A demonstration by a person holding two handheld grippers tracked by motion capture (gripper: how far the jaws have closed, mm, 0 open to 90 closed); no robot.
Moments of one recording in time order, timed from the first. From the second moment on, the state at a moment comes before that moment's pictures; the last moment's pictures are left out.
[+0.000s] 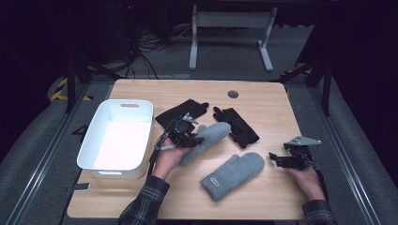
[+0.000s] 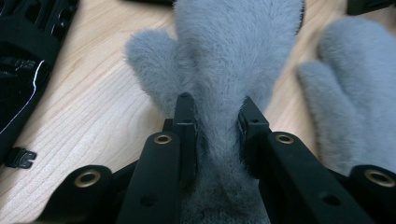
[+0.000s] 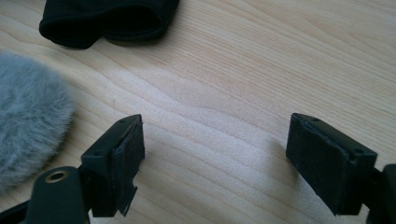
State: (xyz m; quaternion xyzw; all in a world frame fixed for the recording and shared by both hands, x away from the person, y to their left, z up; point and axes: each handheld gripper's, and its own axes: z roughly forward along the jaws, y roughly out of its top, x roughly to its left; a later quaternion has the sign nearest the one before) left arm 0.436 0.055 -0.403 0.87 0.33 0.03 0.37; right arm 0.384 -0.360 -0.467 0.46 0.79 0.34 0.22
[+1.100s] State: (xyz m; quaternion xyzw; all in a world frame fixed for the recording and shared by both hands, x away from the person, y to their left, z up) left arm 0.368 -0.017 -0.383 0.88 0.27 -0.02 0.38; right arm 0.384 -0.360 -0.467 0.46 0.79 0.34 0.22
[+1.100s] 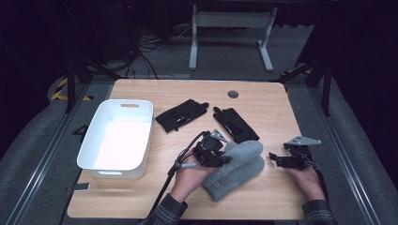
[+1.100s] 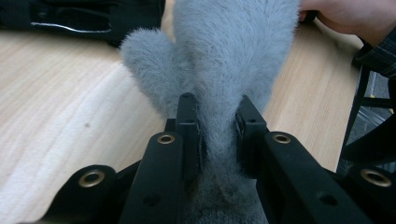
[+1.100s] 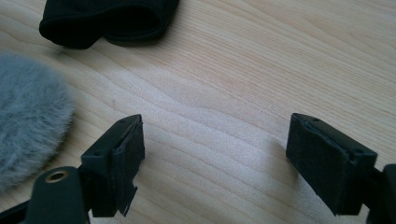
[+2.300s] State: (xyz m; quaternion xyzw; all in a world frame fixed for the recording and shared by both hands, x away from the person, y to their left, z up) left arm 0.391 -0.020 -0.382 0.89 0.22 -0.03 0.41; right arm 0.384 -0.360 -0.467 0.46 0.79 0.34 0.22
